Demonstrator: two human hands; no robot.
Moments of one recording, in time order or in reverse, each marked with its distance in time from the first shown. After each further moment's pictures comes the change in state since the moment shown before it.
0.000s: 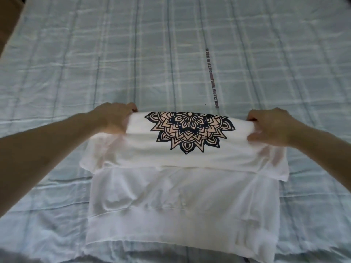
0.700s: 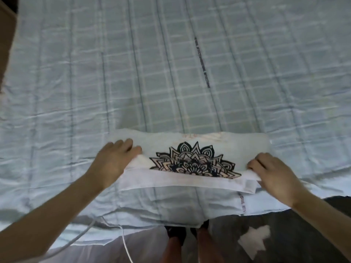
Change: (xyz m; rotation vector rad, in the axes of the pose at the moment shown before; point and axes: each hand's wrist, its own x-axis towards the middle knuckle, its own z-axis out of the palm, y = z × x) left_hand -0.189 0.022 0.073 0.141 0.386 0.362; right_hand -0.221 -0.056 0.100 -0.032 0.327 -0.271
